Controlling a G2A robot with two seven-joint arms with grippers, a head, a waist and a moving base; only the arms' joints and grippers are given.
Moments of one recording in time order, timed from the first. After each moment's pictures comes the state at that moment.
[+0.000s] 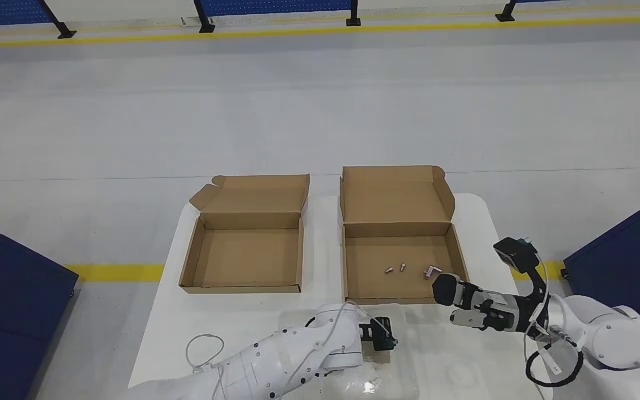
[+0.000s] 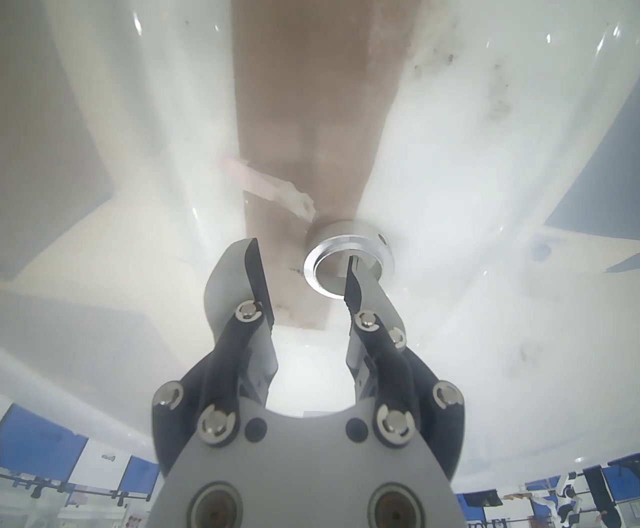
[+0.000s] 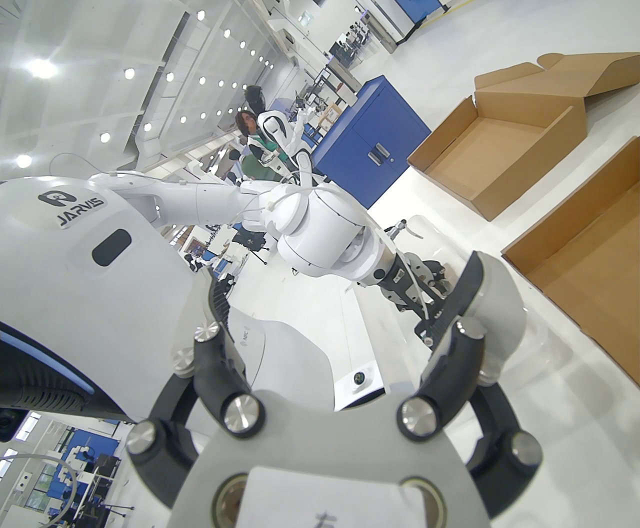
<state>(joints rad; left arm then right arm) 0.82 -1.41 -0.30 -1.46 1.10 -0.35 -1.42 -1.70 -0.82 1.70 -1.86 0.46 -0.67 1.15</state>
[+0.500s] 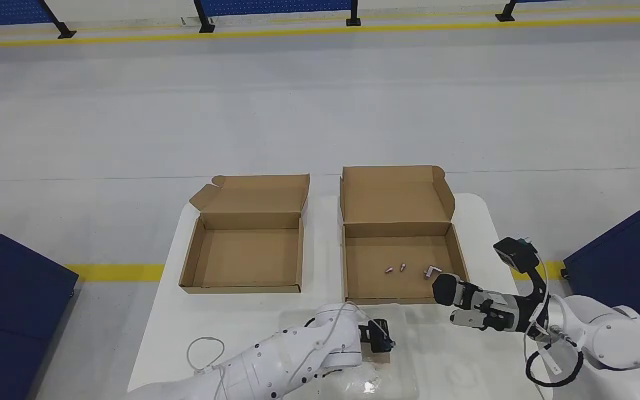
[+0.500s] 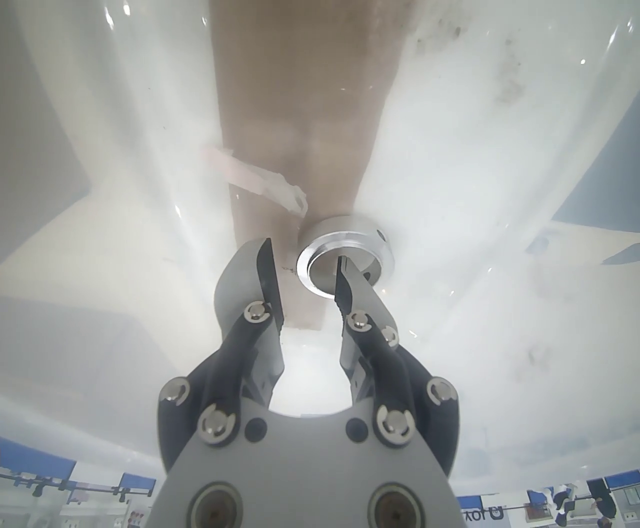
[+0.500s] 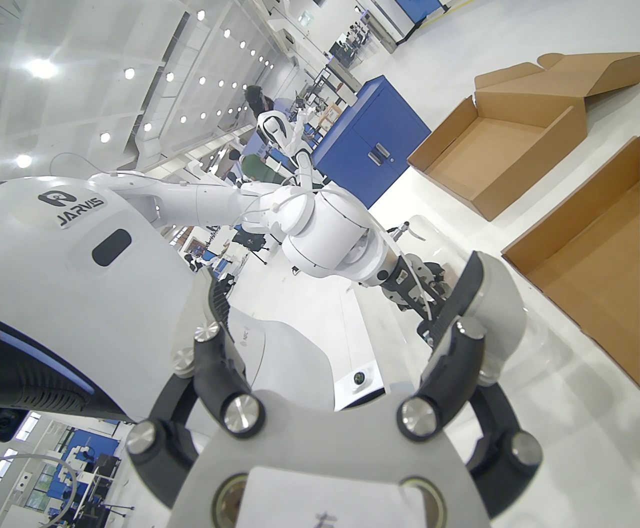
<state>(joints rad) 0.83 -1.42 -0.30 -1.44 1.09 -0.38 -1.44 -1.70 -0.82 1.70 -1.86 0.46 -0.67 1.15</state>
